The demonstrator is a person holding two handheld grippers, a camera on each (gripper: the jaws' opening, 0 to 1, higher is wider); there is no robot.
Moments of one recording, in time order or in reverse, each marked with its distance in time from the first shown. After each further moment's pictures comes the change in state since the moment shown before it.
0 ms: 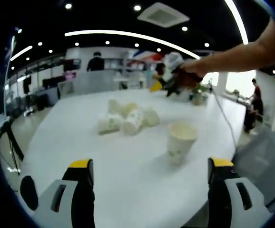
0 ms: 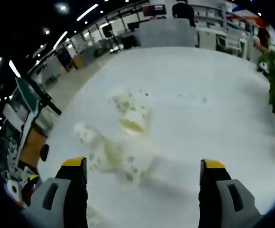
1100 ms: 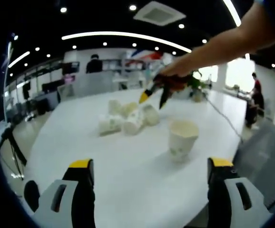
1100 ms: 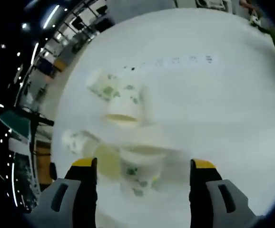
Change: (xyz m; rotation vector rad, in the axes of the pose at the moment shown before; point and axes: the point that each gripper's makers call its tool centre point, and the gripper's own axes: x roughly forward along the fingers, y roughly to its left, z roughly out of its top) left arm 0.001 0.000 0.000 0.048 0.007 0.011; right arm 0.061 -0.003 -0.026 0.306 0.210 0.018
